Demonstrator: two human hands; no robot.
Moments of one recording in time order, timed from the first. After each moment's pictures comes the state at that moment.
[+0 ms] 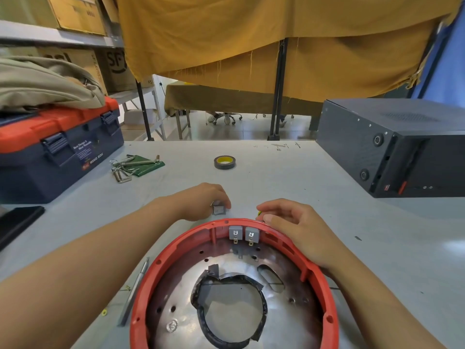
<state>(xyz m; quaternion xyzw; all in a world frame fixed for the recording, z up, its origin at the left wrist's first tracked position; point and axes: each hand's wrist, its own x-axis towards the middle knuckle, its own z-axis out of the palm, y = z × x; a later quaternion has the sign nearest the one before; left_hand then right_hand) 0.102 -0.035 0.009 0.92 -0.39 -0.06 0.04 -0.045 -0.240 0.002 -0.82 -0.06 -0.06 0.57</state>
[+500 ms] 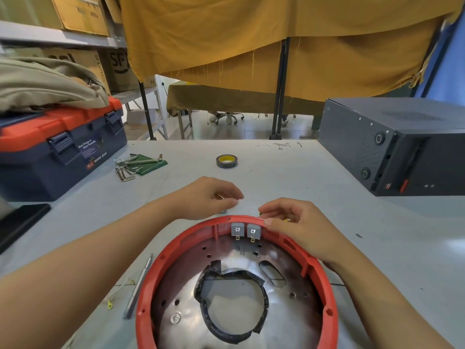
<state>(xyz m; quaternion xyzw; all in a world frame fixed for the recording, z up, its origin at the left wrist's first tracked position) 0.057 -0.034 0.035 0.89 -0.36 -0.06 0.25 -0.045 -0.242 0.007 -0.84 -0.07 -0.05 0.53</state>
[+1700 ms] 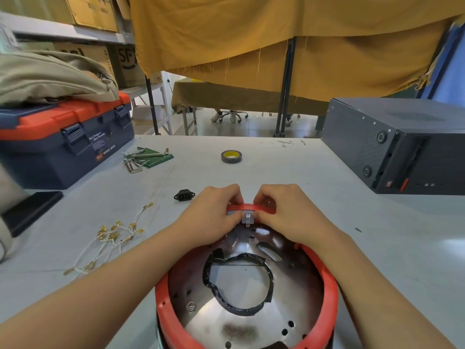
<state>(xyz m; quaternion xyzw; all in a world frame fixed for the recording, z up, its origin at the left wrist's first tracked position) -0.004 -0.040 0.018 0.91 -0.30 0.08 0.28 -0.036 -0.216 0.022 -0.95 -0.11 -0.10 0.27</state>
